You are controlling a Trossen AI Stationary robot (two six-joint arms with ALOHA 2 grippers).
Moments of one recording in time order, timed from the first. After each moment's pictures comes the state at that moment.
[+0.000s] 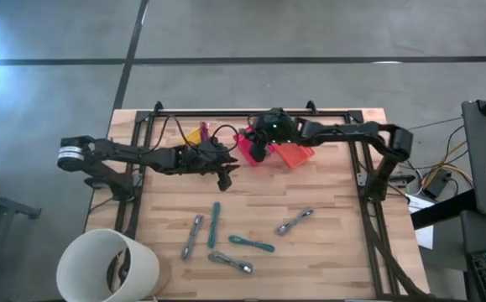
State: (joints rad) left arm 0.11 1.40 0.80 0.10 -0.17 -0.14; right arm -0.37 1.75 1.13 0.04 -0.02 0.05
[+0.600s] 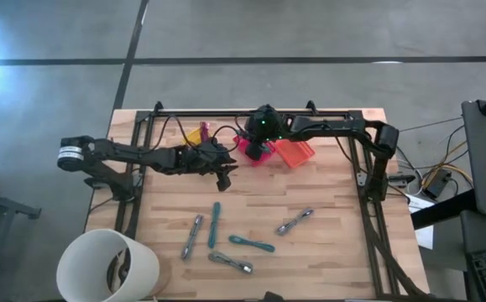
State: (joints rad) left arm 0.11 1.40 0.80 0.06 -0.17 -0.13; right arm -0.40 1.87 1.29 -0.15 -0.03 -0.05
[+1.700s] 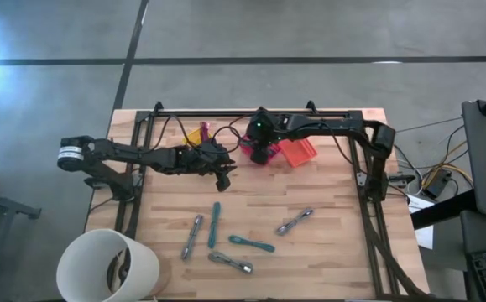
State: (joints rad) left arm 0.11 1.40 0.80 0.03 -0.18 -0.16; right arm -0.38 1.89 1.36 -0.42 -0.02 -0.14
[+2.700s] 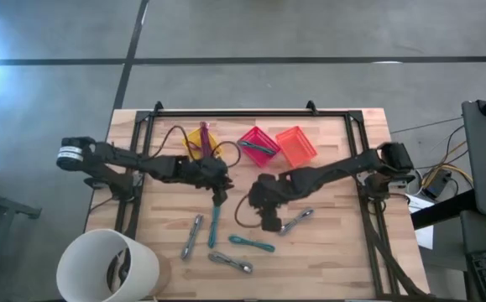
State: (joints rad) left arm 0.00 1.40 0.76 -0.03 -0.07 -0.41; right arm 0.18 1.79 1.31 -0.55 -0.03 0.20
